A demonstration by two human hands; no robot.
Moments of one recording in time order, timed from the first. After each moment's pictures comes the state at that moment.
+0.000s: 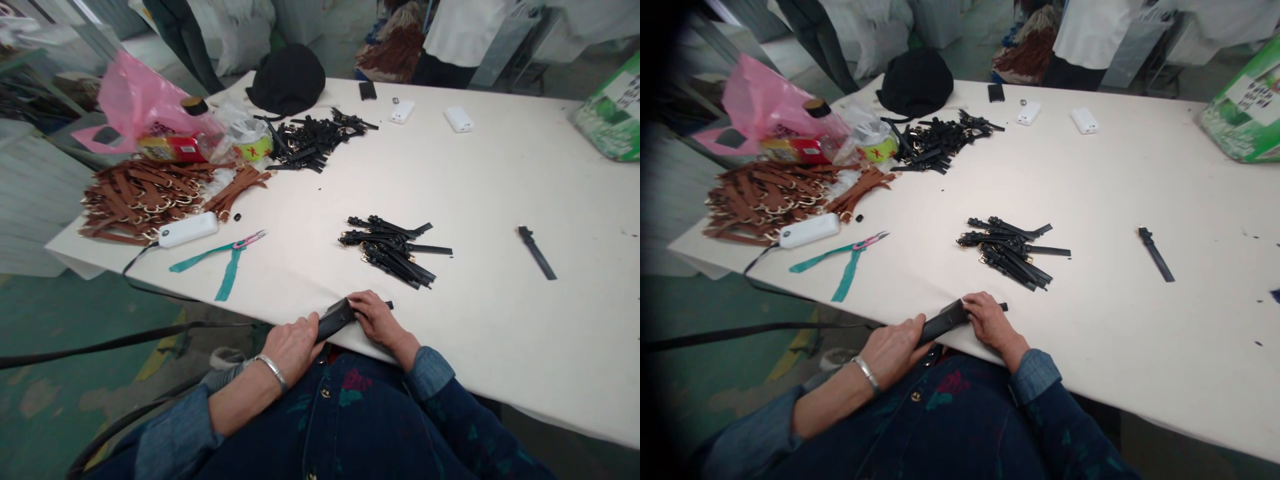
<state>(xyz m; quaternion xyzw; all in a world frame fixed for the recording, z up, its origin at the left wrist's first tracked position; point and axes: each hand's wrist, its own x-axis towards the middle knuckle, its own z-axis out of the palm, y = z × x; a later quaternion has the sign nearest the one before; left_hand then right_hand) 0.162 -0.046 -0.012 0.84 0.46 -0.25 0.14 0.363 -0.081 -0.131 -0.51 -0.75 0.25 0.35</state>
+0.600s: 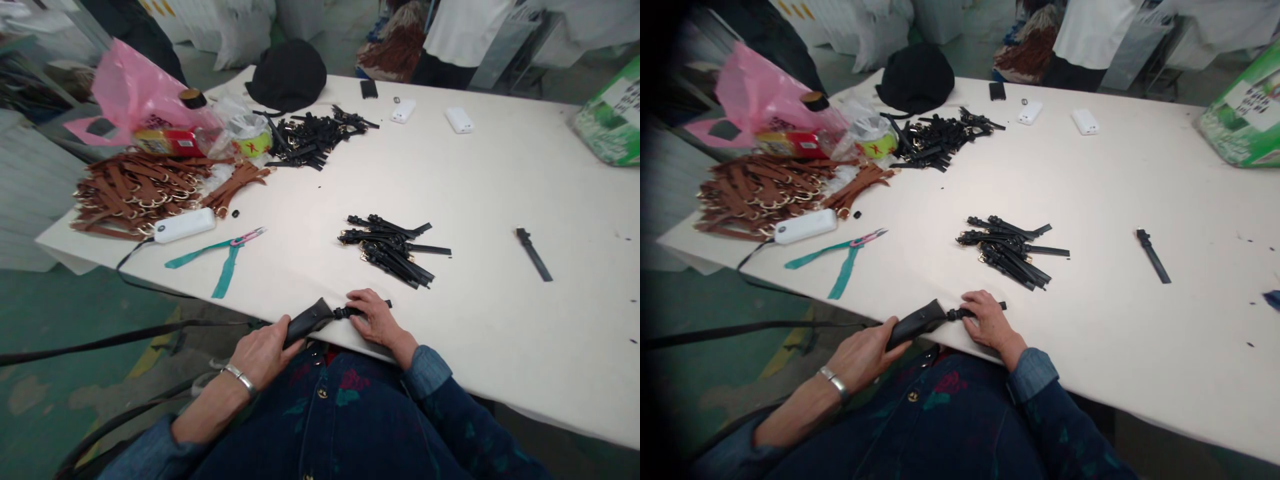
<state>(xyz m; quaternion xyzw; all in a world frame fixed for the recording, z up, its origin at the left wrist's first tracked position) 0.128 -0.043 -0.011 0.78 0.54 -0.26 0.17 0.361 -0.082 -0.128 -0.52 -0.73 0.26 0.35</state>
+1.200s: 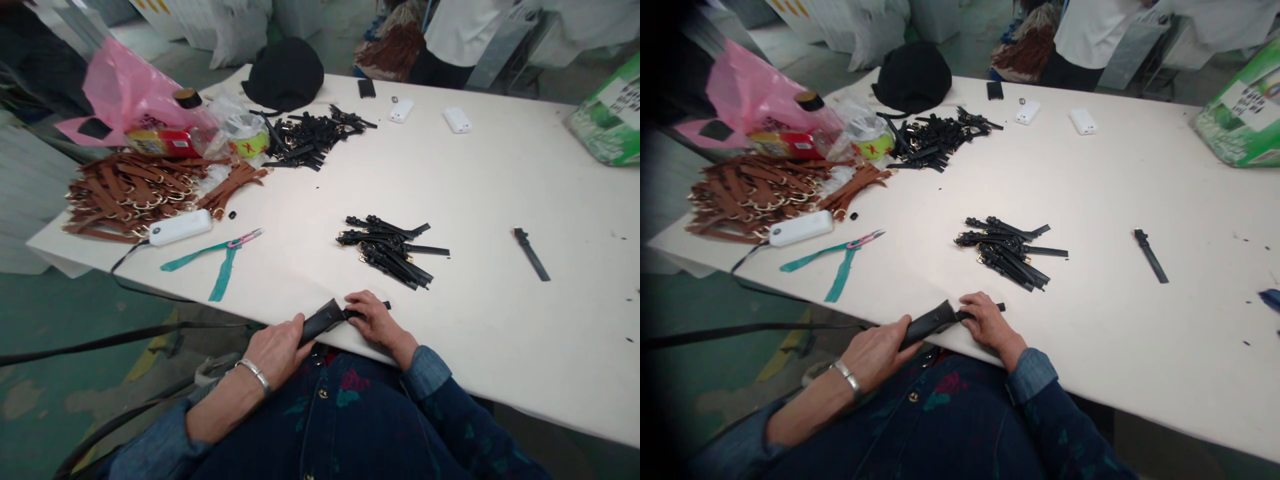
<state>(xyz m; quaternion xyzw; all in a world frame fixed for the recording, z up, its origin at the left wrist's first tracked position) 0.153 -0.040 -0.005 0.82 0.49 -0.26 0.17 0.364 -0.081 -0.129 -0.50 -0.74 0.29 0.35</state>
